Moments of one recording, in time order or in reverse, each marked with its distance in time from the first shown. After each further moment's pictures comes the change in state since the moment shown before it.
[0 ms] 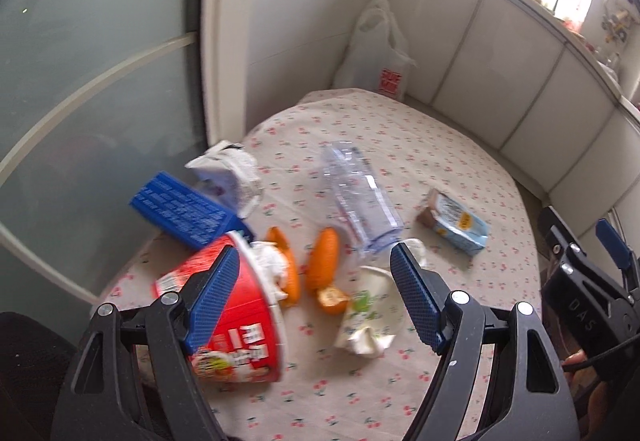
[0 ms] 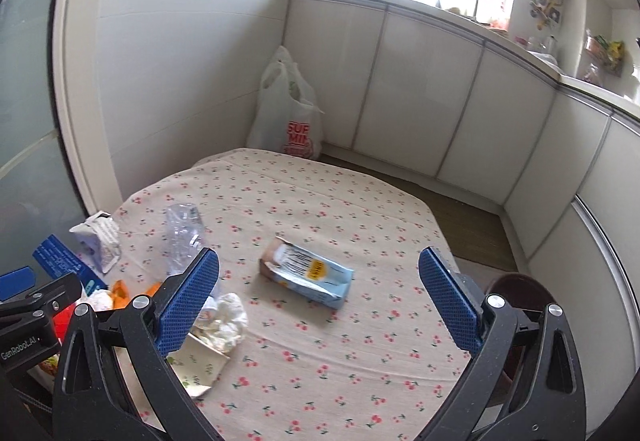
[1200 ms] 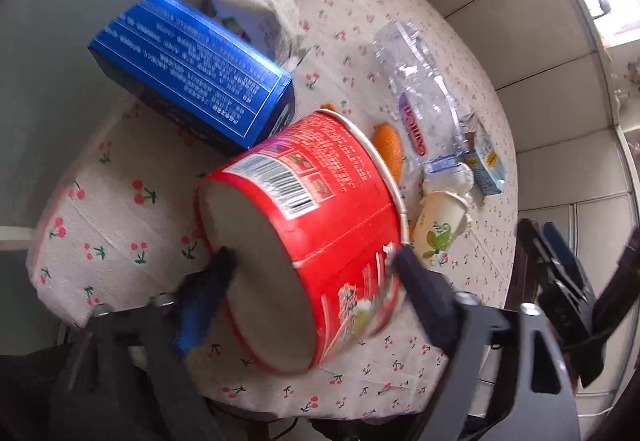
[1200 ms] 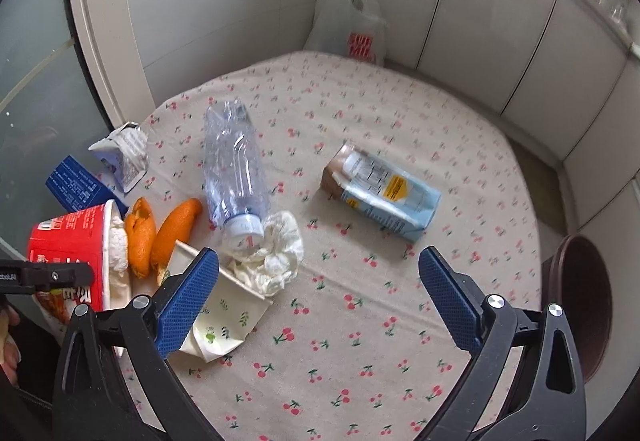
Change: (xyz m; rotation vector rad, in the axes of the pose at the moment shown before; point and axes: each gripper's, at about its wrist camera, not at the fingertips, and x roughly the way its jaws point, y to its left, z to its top) left arm 0.085 0.084 -0.022 -0.169 0.456 -0.263; right arm 0.072 0.032 -0.036 -0.045 0.332 0.203
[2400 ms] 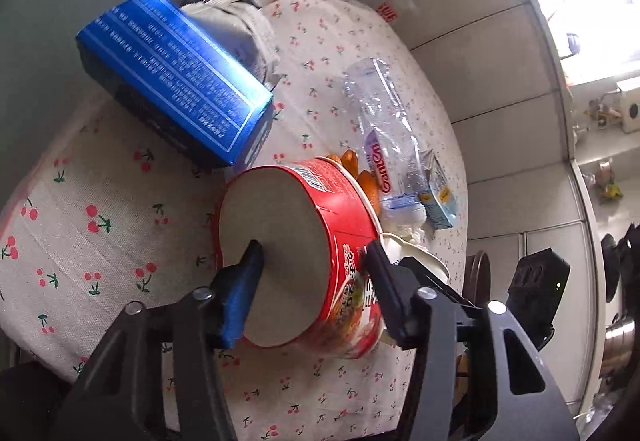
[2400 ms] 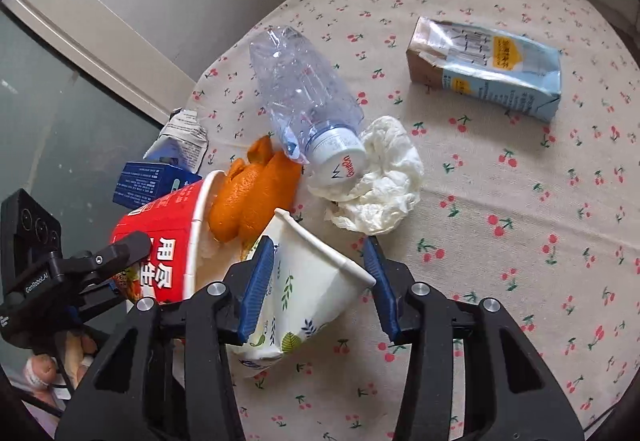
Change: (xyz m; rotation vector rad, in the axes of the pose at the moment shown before) left arm 0.005 0.013 0.012 -0.069 -0.079 -0.209; right arm 0.058 0.004 -0.027 0.291 0.209 0.383
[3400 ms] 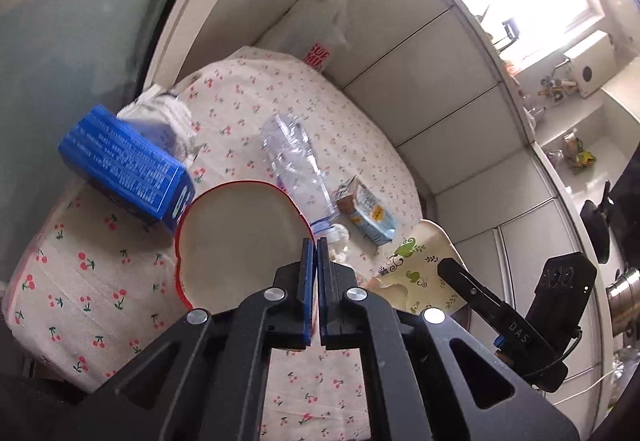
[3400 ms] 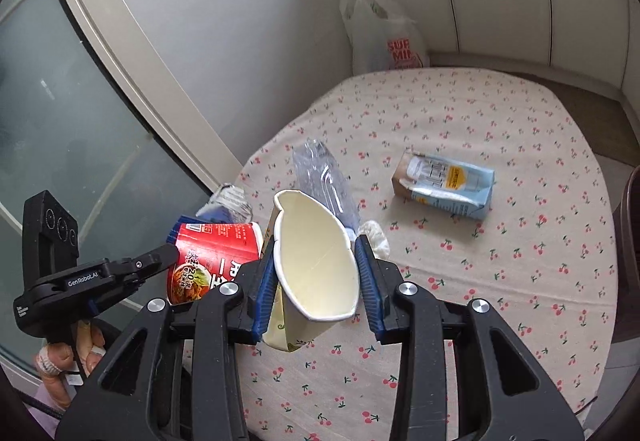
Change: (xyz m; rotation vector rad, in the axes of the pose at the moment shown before) left arm -0.057 -0.071 -0.008 0.179 -0.171 -0.081; right arm -0.122 0.013 -0.005 -0.103 -0.301 0.022
